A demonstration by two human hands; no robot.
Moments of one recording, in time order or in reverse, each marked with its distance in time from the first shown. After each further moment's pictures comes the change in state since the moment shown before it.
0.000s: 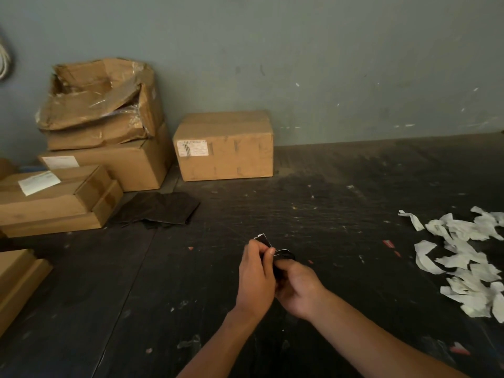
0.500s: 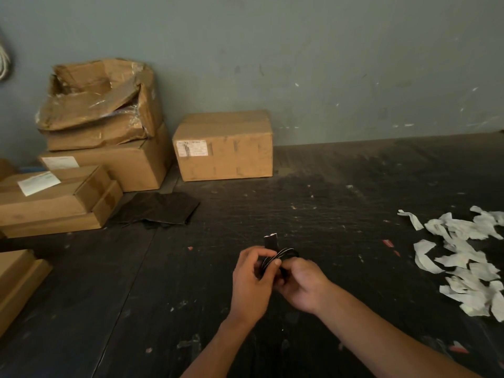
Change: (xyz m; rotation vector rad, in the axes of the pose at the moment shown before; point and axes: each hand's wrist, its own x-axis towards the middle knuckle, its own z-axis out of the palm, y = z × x) left_hand -0.013 -0.008 -0.006 -0.123 -0.011 0.000; right_hand 0.000 -0.013 -0.004 -0.006 -0.042 0.030
